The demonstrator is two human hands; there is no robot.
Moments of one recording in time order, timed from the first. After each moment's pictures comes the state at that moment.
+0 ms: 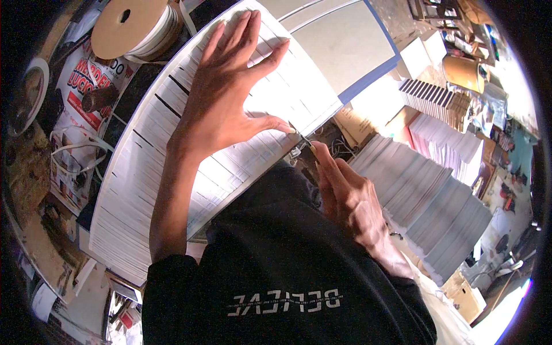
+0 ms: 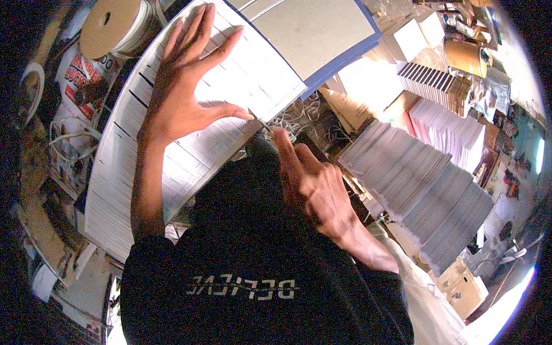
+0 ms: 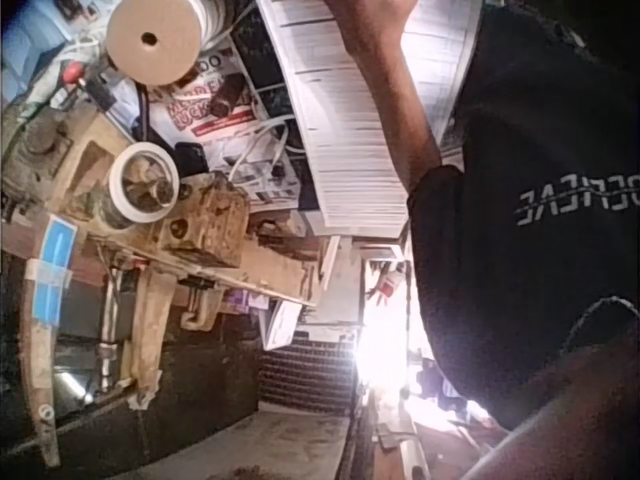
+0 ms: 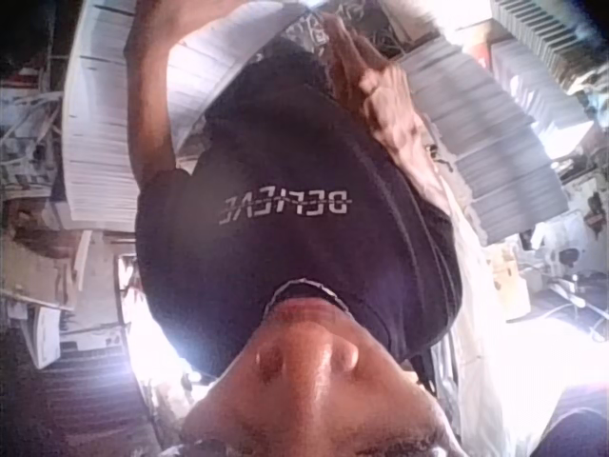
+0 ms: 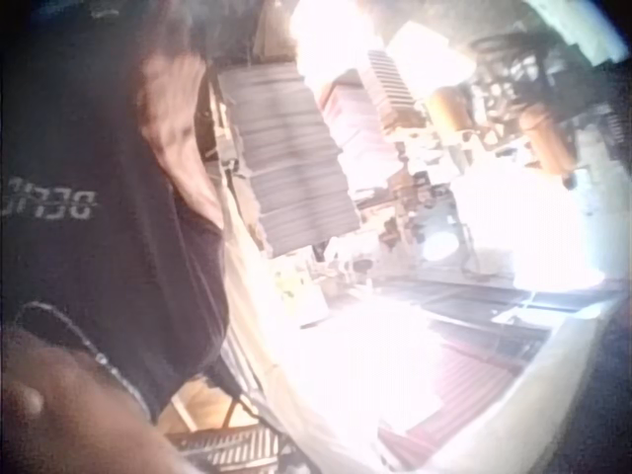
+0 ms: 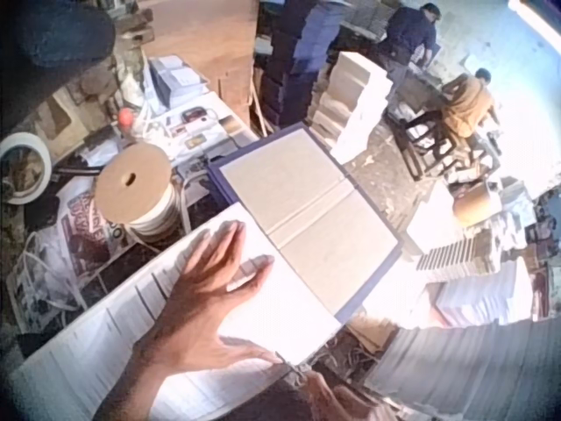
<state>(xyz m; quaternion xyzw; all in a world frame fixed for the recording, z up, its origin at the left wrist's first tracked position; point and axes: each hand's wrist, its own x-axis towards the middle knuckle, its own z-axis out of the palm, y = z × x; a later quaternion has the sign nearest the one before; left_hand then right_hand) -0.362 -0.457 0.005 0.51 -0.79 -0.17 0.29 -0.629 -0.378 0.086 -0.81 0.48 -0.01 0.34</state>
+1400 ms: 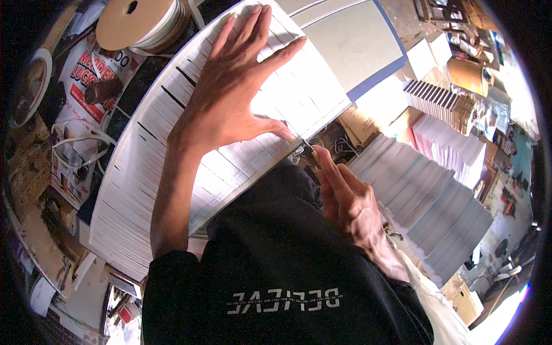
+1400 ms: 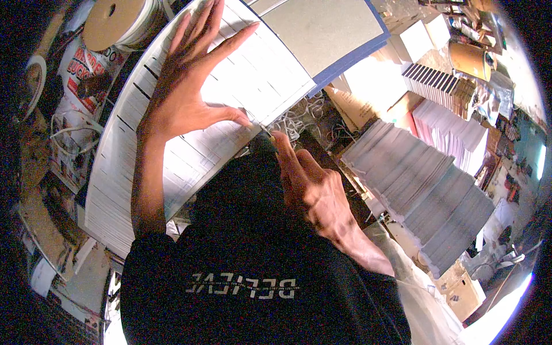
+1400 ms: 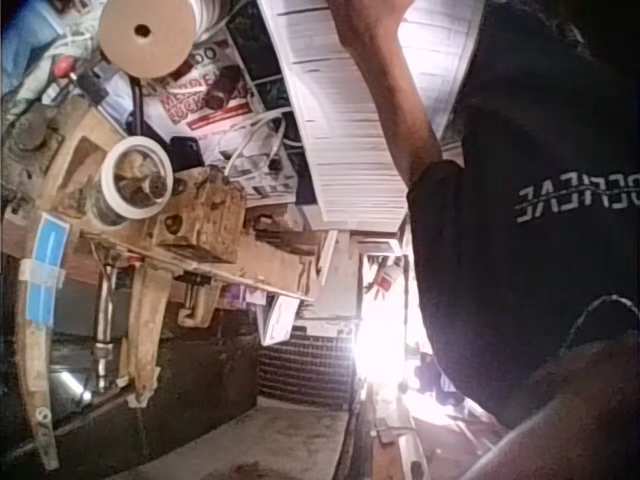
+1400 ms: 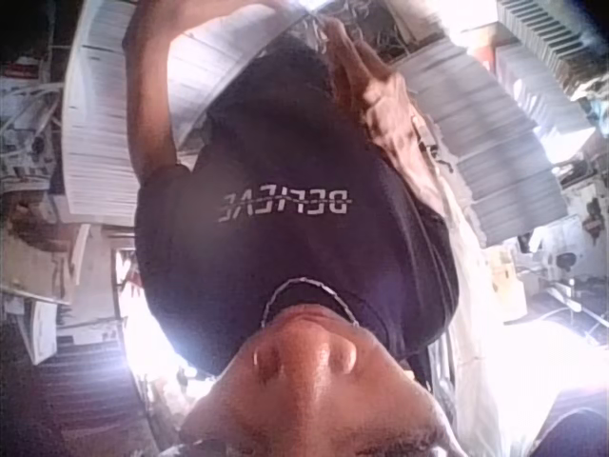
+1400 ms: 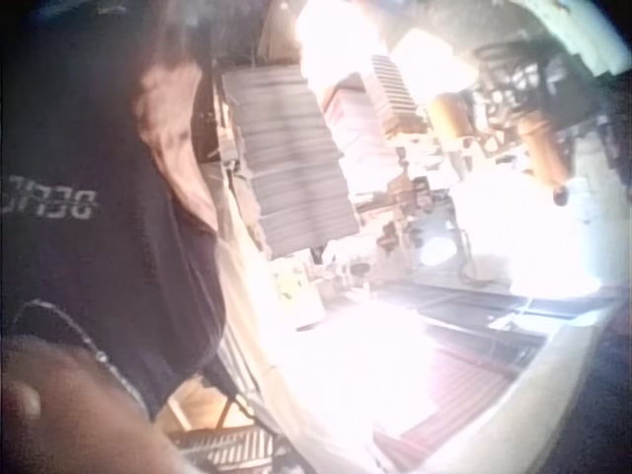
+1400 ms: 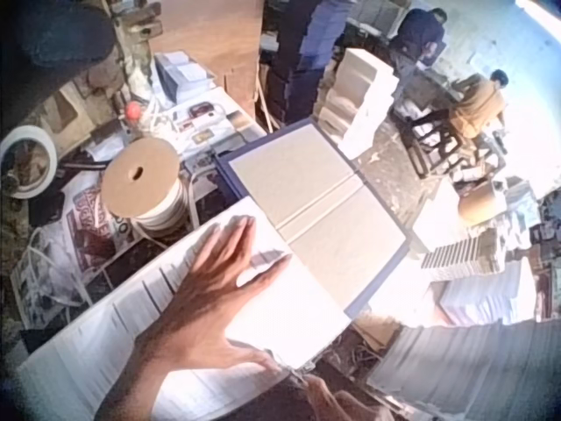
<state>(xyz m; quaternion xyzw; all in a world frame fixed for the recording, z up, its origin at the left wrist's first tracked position) -0.354 -0.461 0.031 0.51 -0.82 -0.22 0.14 -0.615 -0.366 0.085 -0.78 0.52 -0.04 0.35</state>
